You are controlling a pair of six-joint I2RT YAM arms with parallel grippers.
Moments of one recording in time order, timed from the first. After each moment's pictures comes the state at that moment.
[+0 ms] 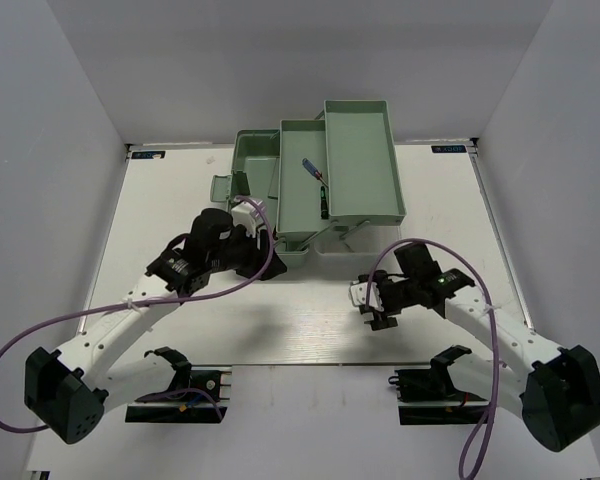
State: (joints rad) left arm -0.60 1.04 0.86 -0.40 0.33 -0.38; right arm 0.51 1.01 0.58 -0.61 -0.73 -1.25
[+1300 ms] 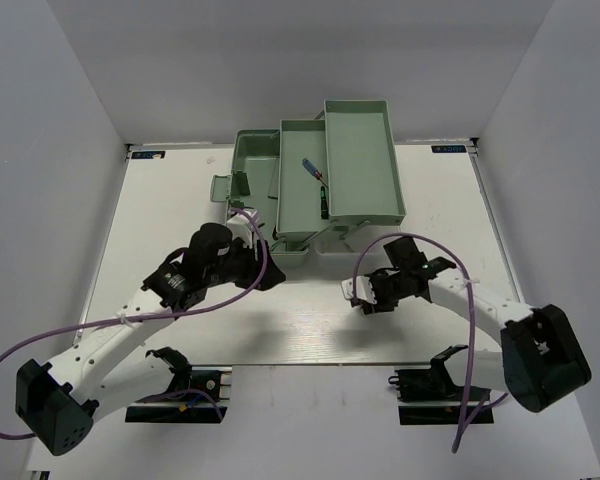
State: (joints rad) left arm -0.66 0.94 0.78 -0.40 0.24 -0.49; right arm 0.51 1.26 0.58 -0.46 -0.55 -1.32
